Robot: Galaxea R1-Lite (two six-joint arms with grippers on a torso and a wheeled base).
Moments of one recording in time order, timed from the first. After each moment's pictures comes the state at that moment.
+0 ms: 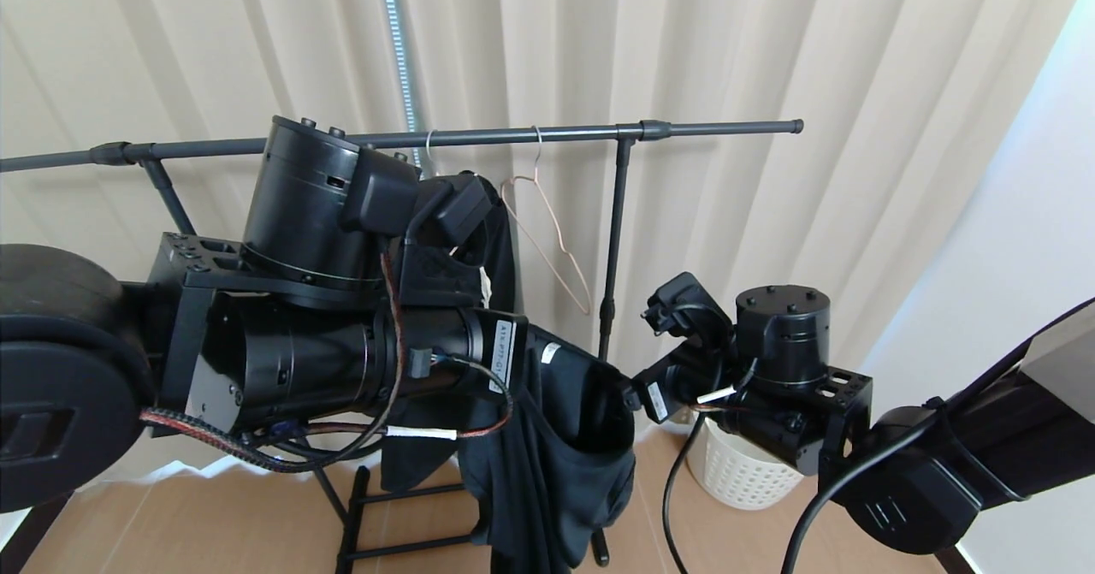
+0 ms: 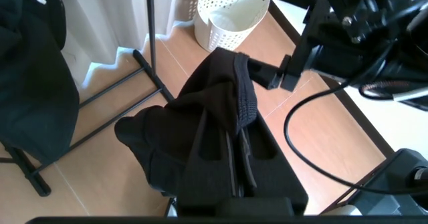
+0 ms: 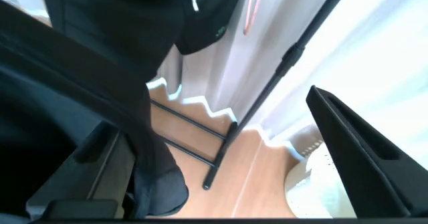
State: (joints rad) left arm -0.76 1.61 -1.11 0.02 0.07 -0.25; right arm 0.62 1.97 -0.77 -0.87 -0.14 -0.14
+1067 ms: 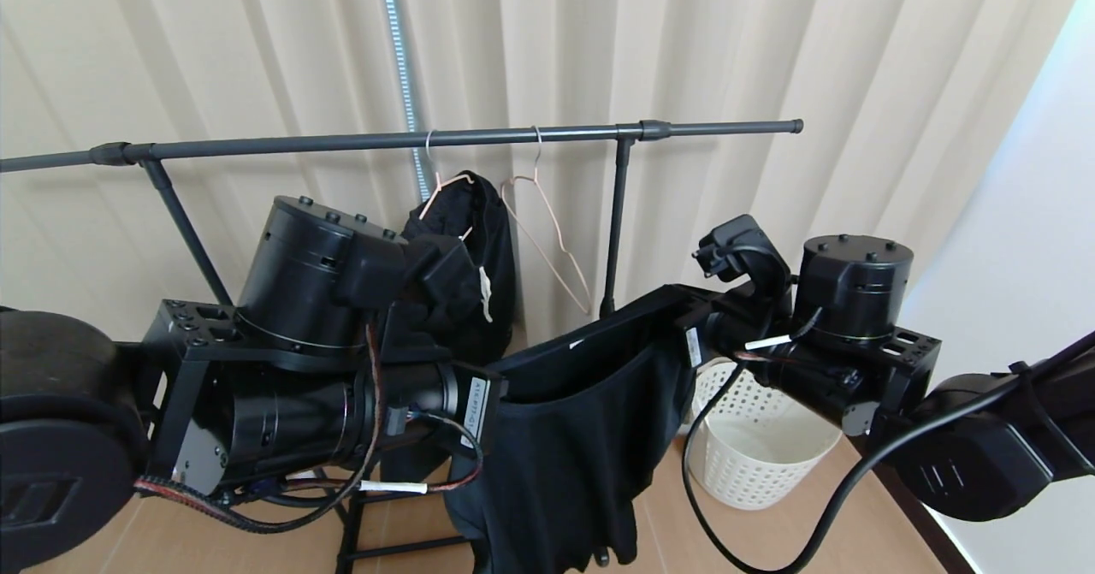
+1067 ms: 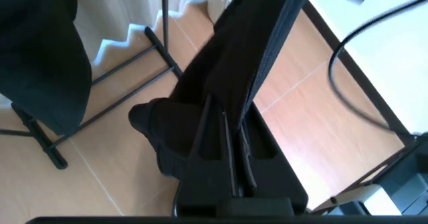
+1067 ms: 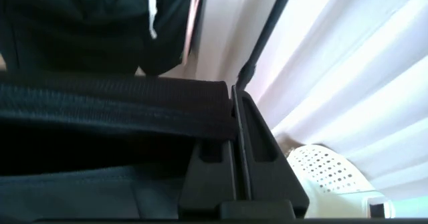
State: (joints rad) left arm -0.74 1.59 -0.96 -0.03 0.07 -0.22; right arm 0.54 1.86 -0.79 -0.87 -0.17 -0.14
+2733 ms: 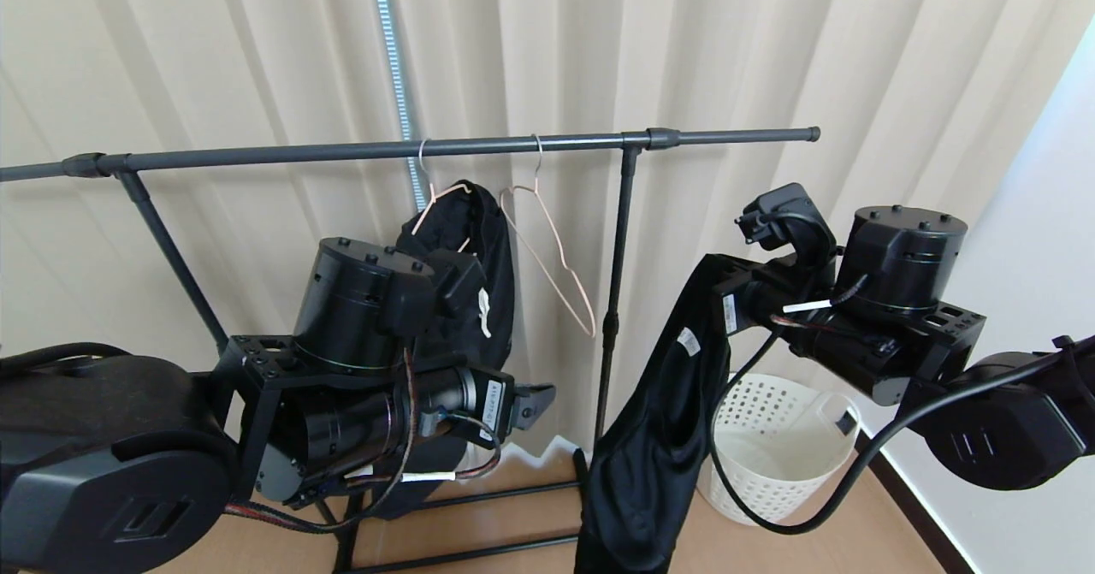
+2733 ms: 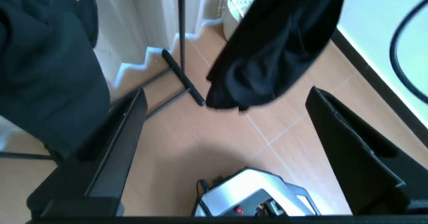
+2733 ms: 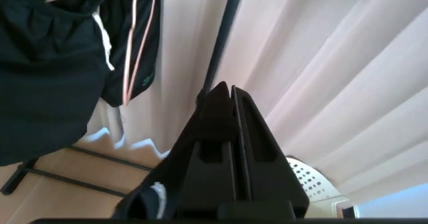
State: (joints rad) left arm -0.72 1.68 -0.87 -0.26 0.13 -0.17; right arm 0.46 1.83 -0.81 -0.87 -0.20 -0.17
